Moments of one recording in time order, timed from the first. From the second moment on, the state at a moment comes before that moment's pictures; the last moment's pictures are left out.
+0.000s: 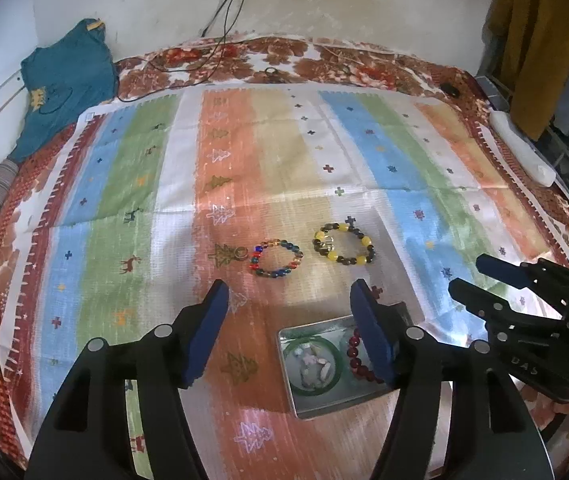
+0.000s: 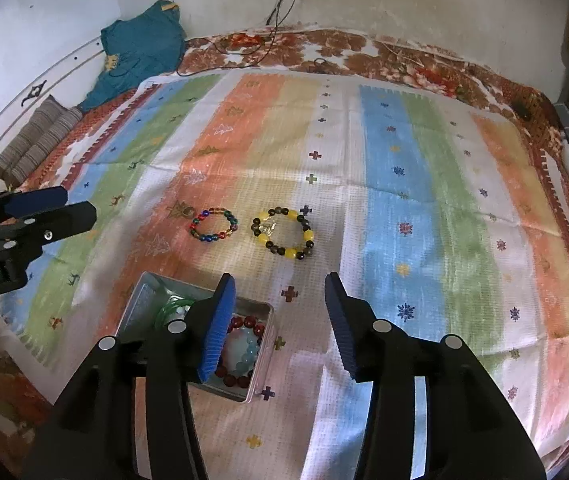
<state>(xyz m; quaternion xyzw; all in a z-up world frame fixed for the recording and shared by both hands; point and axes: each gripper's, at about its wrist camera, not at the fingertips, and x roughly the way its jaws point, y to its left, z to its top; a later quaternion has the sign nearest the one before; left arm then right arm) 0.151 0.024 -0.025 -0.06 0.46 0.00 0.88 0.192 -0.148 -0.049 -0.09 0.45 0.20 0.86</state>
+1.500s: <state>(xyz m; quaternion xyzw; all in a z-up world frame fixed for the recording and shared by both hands) 0.219 0.051 -0.074 -0.05 0.52 0.07 0.85 0.255 -0.136 -0.079 -0.11 0.49 0.16 0.85</state>
